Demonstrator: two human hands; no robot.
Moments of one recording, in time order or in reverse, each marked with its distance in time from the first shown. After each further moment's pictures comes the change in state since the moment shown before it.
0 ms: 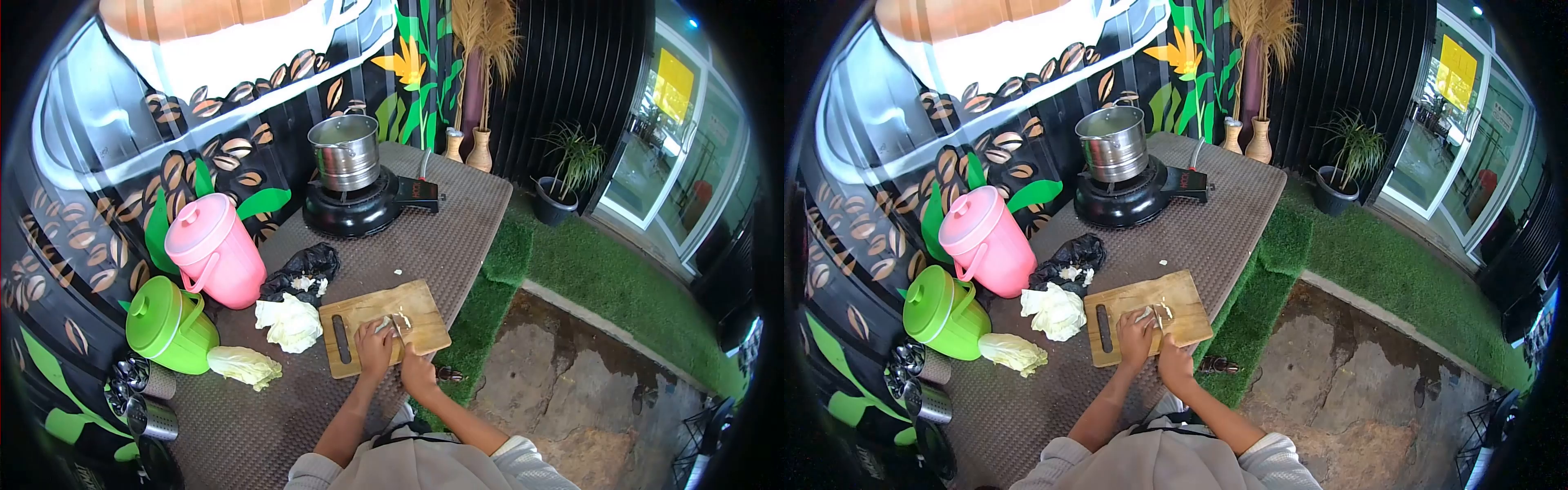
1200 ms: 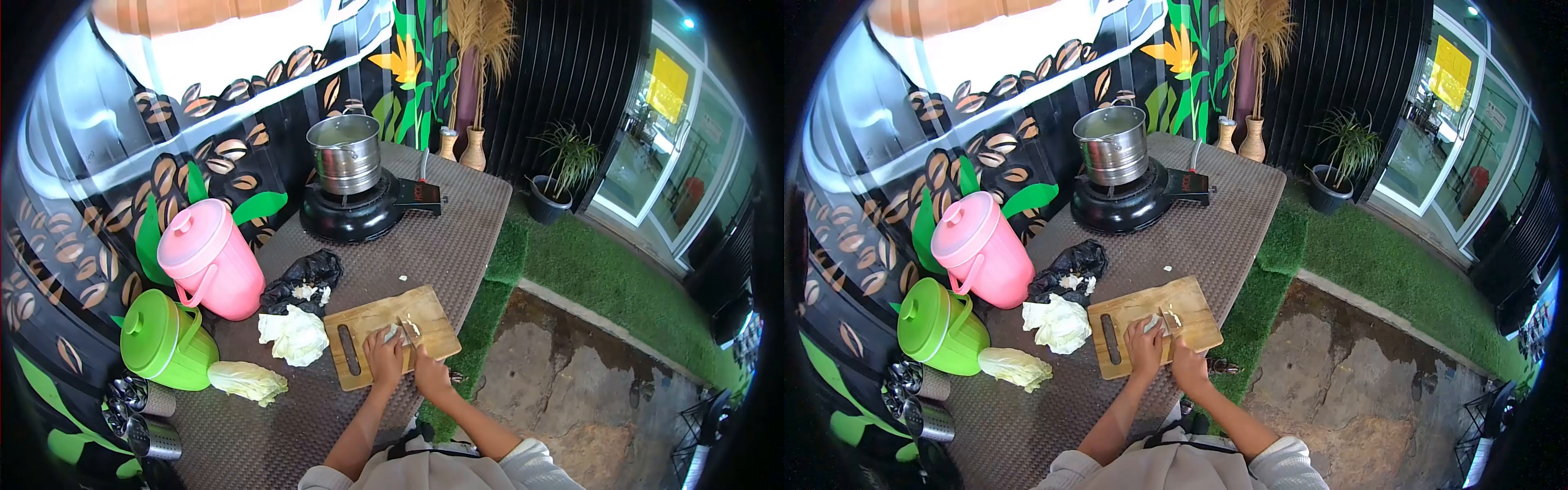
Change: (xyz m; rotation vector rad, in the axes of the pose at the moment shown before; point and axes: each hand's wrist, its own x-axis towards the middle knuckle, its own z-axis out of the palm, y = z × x) left_hand 0.001 -0.003 0.003 -0.017 -0.035 -0.041; right_hand 0.012 0.005 0.001 -0.129 -0.007 -0.038
